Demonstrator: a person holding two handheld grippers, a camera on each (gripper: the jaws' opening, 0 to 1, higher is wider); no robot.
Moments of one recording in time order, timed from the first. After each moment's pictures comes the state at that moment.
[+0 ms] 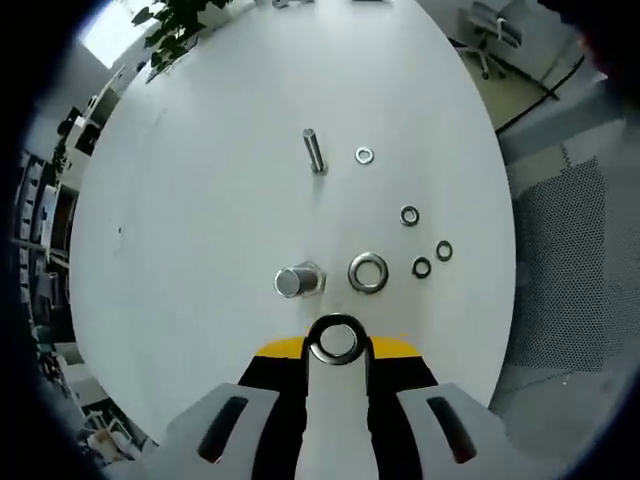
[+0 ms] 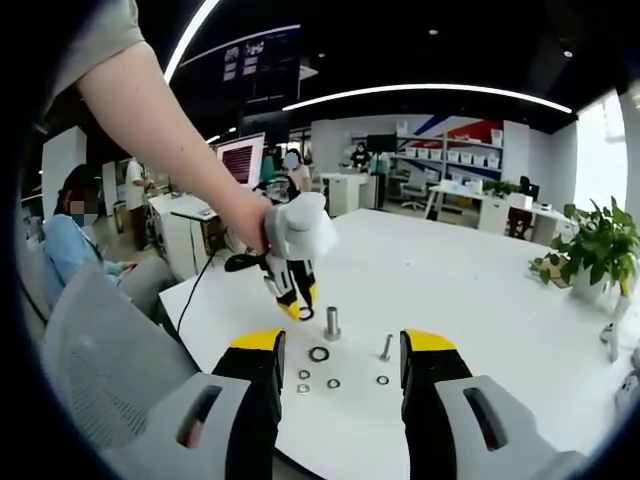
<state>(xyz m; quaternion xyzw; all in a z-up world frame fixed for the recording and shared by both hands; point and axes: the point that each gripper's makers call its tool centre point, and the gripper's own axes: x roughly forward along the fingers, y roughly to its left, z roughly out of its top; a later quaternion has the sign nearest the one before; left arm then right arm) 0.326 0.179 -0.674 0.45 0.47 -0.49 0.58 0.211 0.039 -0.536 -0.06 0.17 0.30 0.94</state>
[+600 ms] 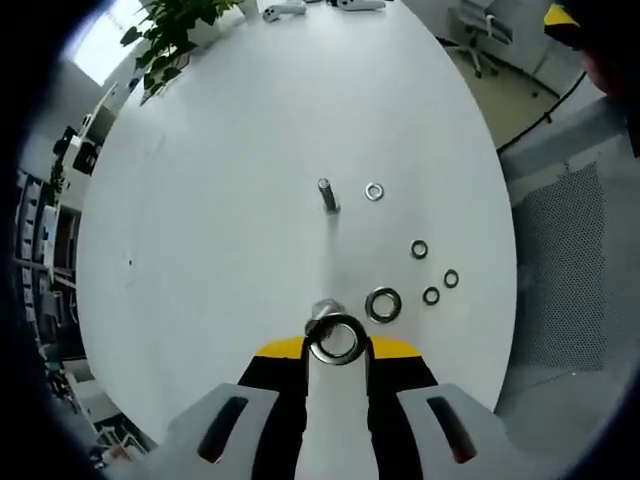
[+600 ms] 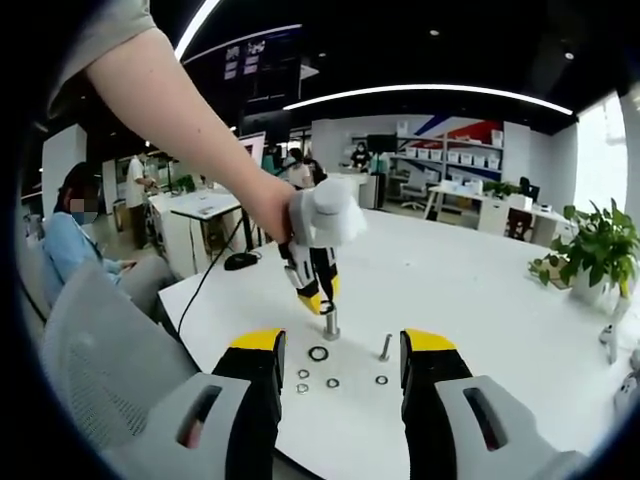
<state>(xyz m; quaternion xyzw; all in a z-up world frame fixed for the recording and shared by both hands) 0.343 0.152 -0.665 0.47 0.45 -0.50 0.58 0.211 0.039 -0.536 -0.07 0.17 0.30 0.94</state>
